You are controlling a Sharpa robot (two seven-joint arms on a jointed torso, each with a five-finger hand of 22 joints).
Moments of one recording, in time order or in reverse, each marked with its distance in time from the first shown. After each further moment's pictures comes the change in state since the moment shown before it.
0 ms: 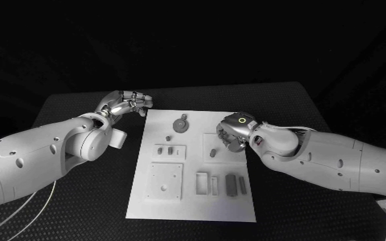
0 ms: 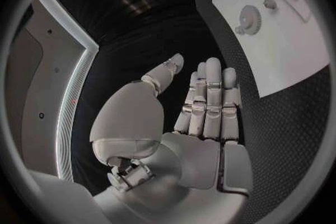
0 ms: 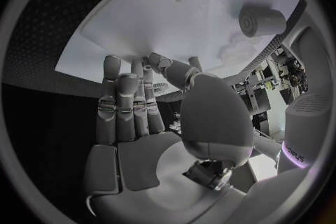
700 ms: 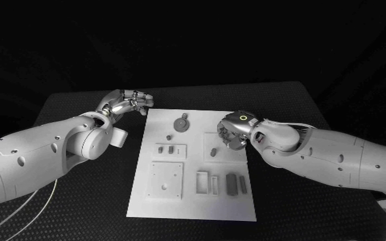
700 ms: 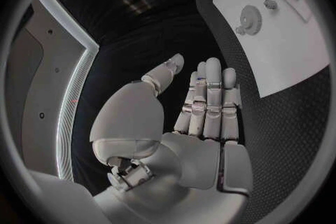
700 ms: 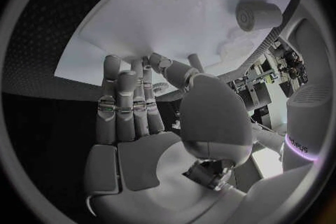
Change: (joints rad) left arm 0.000 0.000 0.000 0.000 0.001 0.000 0.003; left_hand 0.000 0.000 0.003 0.003 0.000 0.007 0.000 0.000 0.001 0.007 0.000 0.003 0.000 -0.004 -0.003 0.000 -0.002 0.000 -0.007 0.000 0.000 0.000; right arm 0.008 0.007 0.006 -0.021 0.063 0.027 0.041; right_hand -0.009 0.009 -0.049 0.007 -0.013 -0.032 0.010 0.004 -0.004 -0.023 0.016 -0.003 -0.030 -0.006 0.013 -0.043 0.006 -0.001 -0.032 0.014 -0.016 -0.016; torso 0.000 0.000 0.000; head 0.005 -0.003
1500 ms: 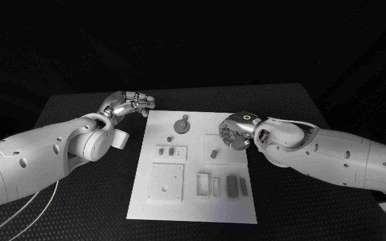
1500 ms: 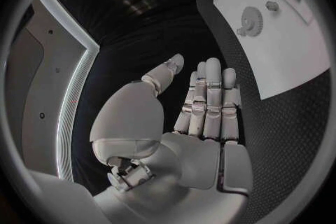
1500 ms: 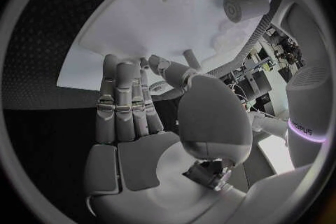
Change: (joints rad) left arm 0.000 0.003 0.000 0.002 -0.002 0.000 0.002; left_hand 0.000 0.000 0.003 0.003 0.000 0.004 -0.003 0.000 0.000 0.003 -0.003 0.001 0.002 -0.007 0.000 0.000 -0.005 0.000 -0.004 0.004 0.000 0.000; right arm 0.008 -0.022 0.021 0.003 0.126 0.049 0.060; right_hand -0.006 -0.017 -0.015 0.030 0.000 -0.090 0.037 -0.028 -0.019 -0.071 0.035 -0.045 -0.077 0.010 0.035 -0.133 -0.032 0.007 -0.044 0.027 -0.049 -0.071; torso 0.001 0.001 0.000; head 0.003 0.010
